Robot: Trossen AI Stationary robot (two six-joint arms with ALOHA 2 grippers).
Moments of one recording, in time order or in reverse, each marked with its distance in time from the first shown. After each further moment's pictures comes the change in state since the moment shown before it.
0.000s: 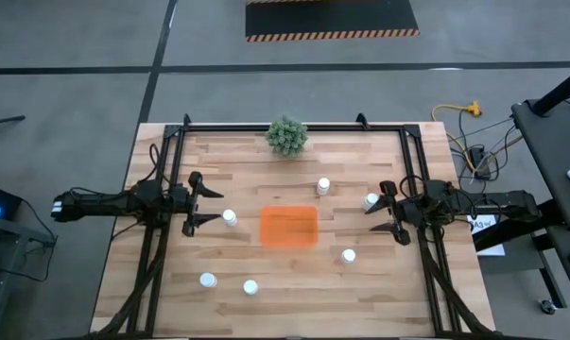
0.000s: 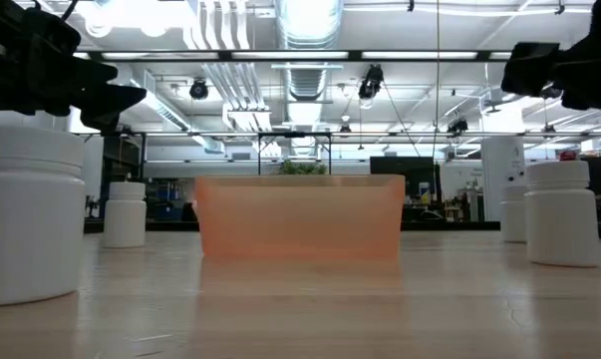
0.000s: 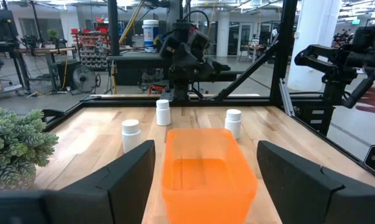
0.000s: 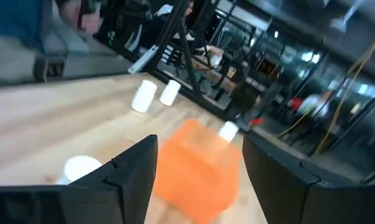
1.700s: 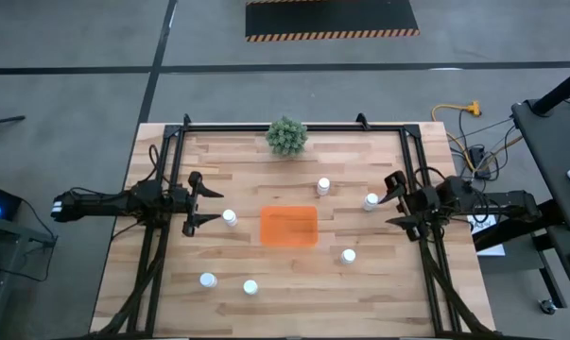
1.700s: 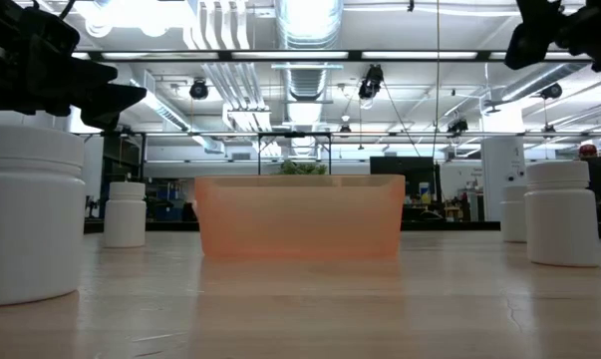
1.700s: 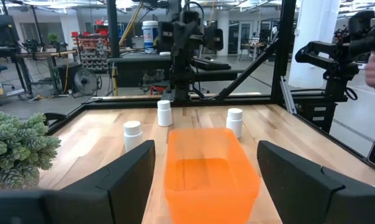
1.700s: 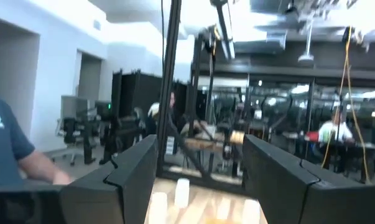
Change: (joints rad) left arm 0.000 0.000 0.000 0.000 0.000 0.026; right arm 0.000 0.001 0.000 0.415 -0.002 0.547
